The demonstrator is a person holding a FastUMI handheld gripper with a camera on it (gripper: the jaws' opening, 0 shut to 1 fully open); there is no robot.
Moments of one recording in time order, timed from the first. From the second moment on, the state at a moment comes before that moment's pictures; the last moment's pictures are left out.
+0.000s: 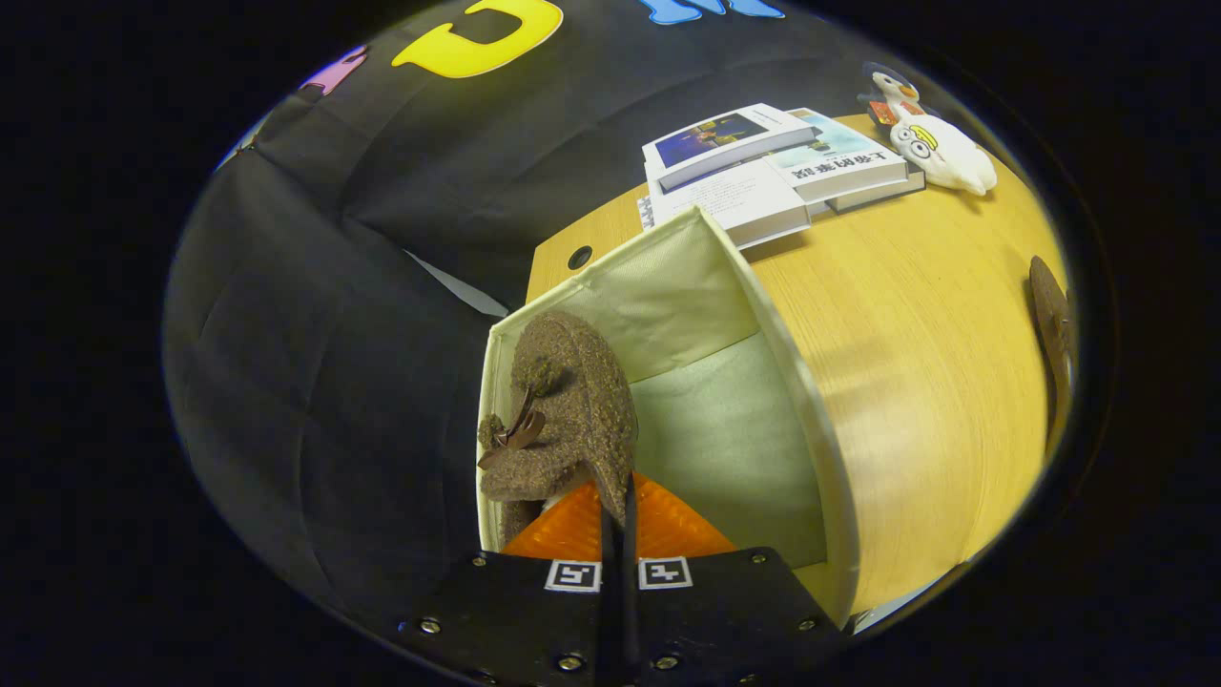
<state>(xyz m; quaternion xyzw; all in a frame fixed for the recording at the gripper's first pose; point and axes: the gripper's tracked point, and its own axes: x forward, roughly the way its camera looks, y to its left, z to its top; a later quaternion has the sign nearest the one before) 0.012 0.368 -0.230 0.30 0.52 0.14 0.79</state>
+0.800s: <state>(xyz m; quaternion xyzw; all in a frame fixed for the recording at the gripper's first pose) 0.020 0.347 -0.164 0.33 0.45 0.22 0.80</state>
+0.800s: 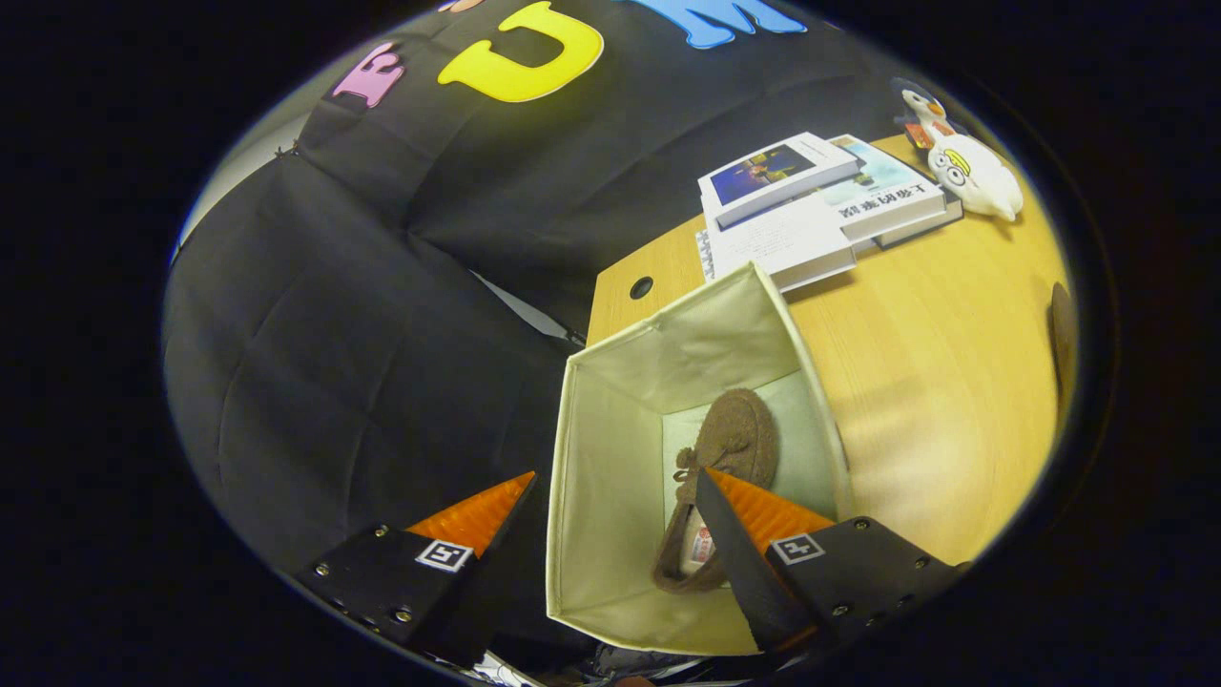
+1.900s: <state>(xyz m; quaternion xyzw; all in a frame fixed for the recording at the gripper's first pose) 0.015 0.084 -0.165 0.20 0.41 0.14 0.88</state>
